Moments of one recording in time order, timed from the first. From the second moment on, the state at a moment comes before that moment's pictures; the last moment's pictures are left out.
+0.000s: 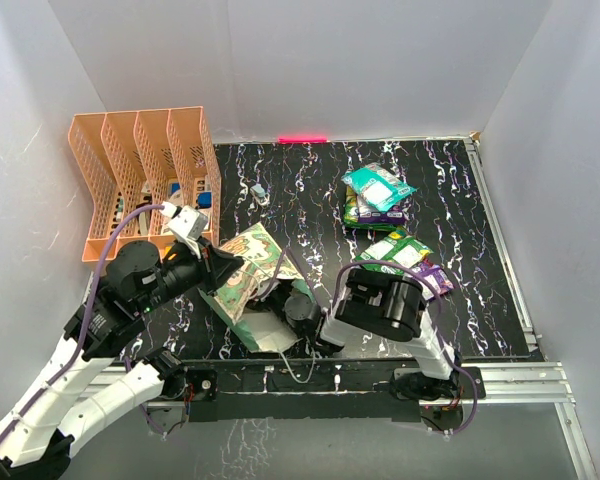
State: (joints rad) left arm -0.69 0.62 0.95 -0.58 0.15 -0.28; right arm 1.20 2.11 0.73 1.39 0.48 -0.33
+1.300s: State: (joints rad) left arm -0.69 0.67 0.96 -0.59 0.02 -0.33; right arm 1.38 1.32 0.42 0.77 0.29 -0.12
